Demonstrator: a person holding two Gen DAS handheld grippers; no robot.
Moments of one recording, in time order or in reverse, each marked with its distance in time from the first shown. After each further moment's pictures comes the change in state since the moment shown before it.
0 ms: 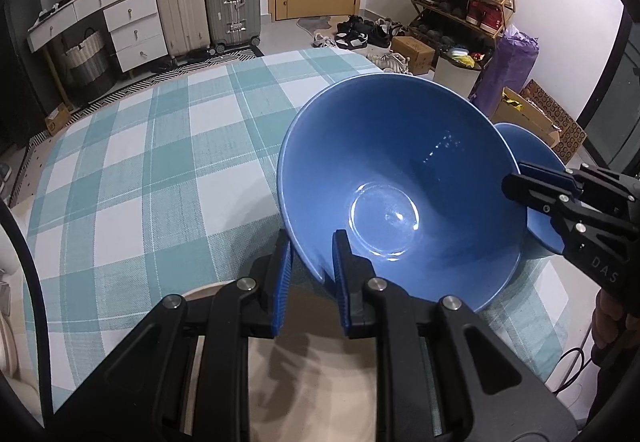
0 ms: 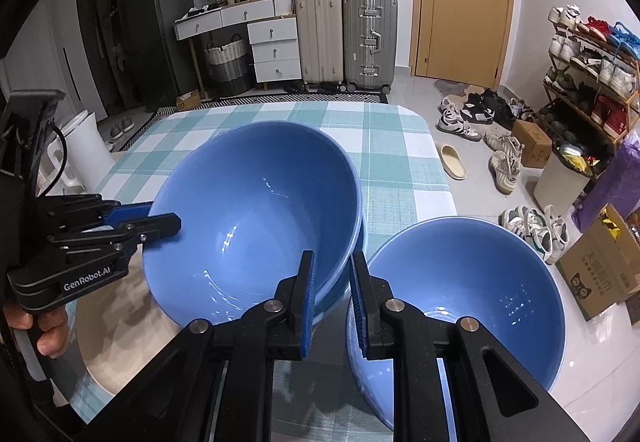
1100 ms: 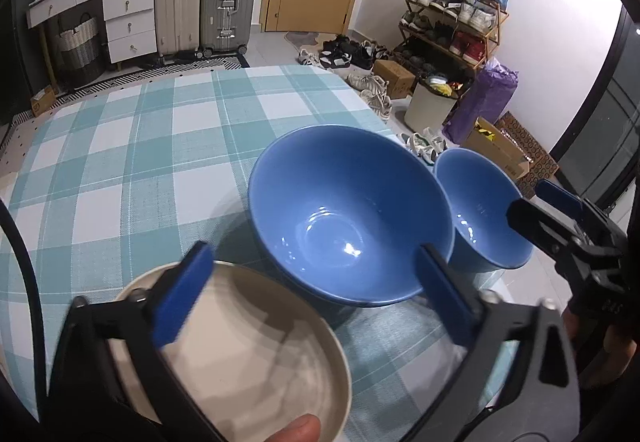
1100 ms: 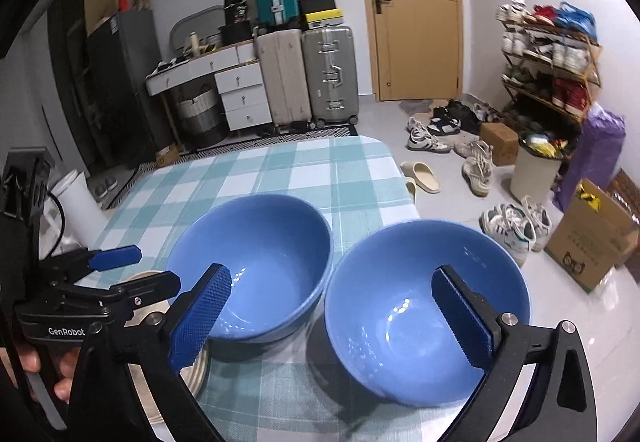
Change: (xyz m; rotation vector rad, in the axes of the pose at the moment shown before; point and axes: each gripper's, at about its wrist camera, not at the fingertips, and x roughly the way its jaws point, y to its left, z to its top) left arm -0.036 -0.008 -0.014 -0.093 -0.077 -0.112; right arm -0.055 -0.015 -0.016 0.164 -0.158 -0.064
